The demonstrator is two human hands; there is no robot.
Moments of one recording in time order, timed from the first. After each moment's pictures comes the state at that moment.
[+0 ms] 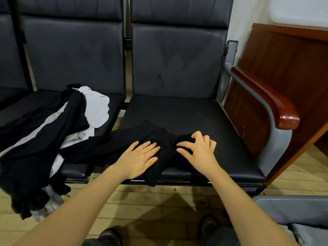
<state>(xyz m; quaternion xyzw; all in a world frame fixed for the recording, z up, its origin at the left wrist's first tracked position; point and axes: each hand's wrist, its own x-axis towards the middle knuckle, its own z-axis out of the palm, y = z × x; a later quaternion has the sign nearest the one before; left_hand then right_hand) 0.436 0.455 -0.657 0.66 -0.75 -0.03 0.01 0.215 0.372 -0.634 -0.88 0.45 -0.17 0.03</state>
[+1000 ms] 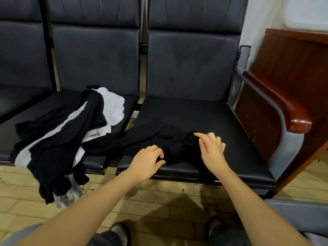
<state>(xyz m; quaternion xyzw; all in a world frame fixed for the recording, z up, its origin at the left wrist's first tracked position) 0.420 0.486 -0.651 0.69 -0.69 -0.02 0.21 0.217 0.379 -0.636 -0.83 0.45 -0.30 0.15</state>
